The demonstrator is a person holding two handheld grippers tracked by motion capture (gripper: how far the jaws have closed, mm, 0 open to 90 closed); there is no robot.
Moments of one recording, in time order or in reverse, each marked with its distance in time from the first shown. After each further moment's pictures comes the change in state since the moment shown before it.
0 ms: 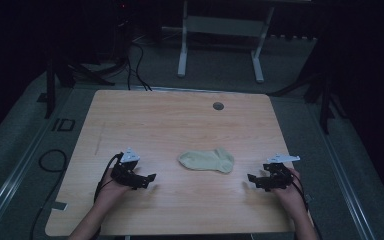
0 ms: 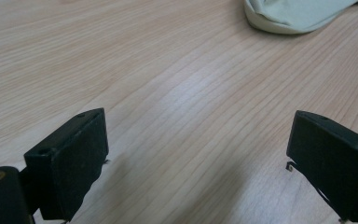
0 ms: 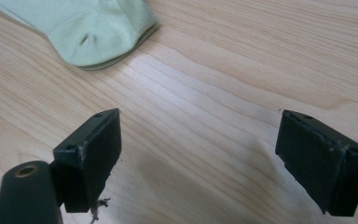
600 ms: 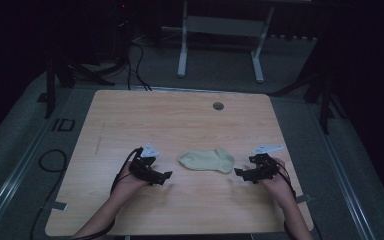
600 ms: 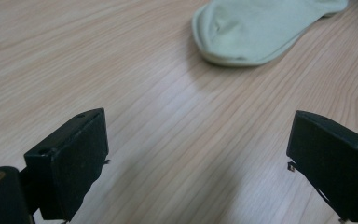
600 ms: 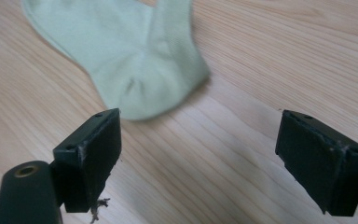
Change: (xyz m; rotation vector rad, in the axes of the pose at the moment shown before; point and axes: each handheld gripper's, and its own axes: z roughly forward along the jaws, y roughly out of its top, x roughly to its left) left arm -0.026 0.032 0.030 0.028 -0.058 0.079; right arm 0.021 0.038 0.023 0.030 0.080 -0.075
